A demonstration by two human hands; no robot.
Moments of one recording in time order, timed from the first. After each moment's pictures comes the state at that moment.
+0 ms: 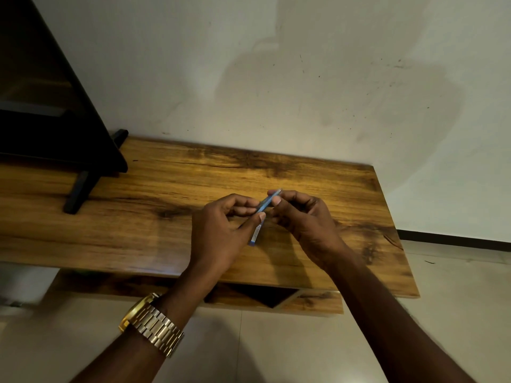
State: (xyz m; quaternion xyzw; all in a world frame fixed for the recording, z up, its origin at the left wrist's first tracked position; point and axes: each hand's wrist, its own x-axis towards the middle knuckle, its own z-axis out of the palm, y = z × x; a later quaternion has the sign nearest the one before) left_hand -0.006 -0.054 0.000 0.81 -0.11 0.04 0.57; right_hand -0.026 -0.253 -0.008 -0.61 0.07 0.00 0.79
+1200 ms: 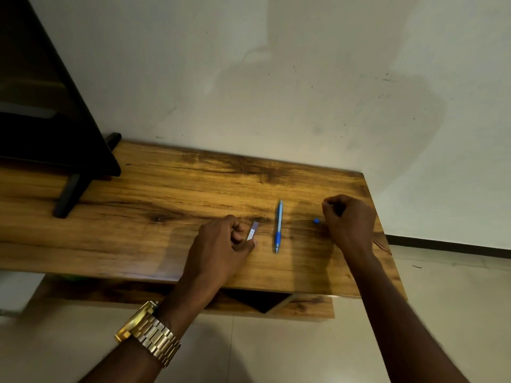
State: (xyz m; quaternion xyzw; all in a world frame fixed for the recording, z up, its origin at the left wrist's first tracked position) left_hand -0.012 -0.056 -0.017 0.91 -0.10 -0.07 0.40; right_hand -0.032 -0.336 -0.008 -0.90 0.27 -0.18 0.31
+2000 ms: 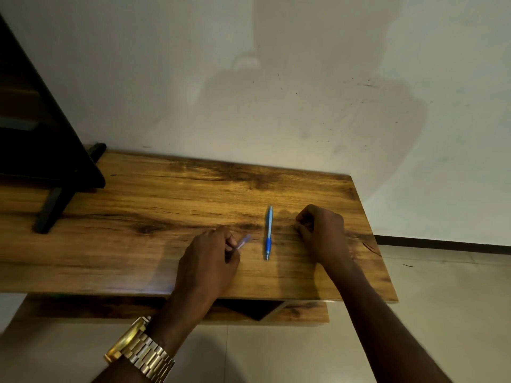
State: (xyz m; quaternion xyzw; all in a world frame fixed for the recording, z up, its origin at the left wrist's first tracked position) left_hand -0.012 -0.060 -0.018 0.94 -0.12 -0.04 0.33; right_hand -0.030 -0.320 -0.010 -0.95 0.16 -0.09 0.26
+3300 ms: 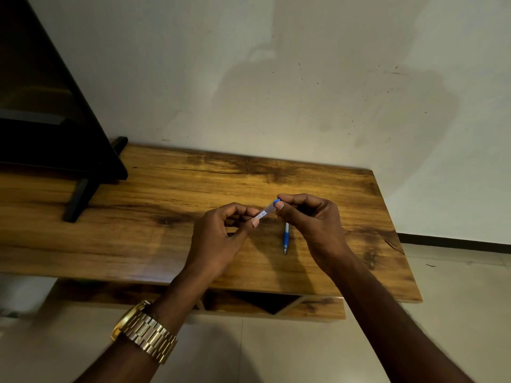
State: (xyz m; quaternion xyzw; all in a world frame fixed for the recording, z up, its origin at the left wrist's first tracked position) left_hand 0.007 -0.046 -0.005 0.80 -0.13 -0.04 0.58; right_hand -0.024 -0.263 -0.003 -0.67 0.06 -0.10 0.74
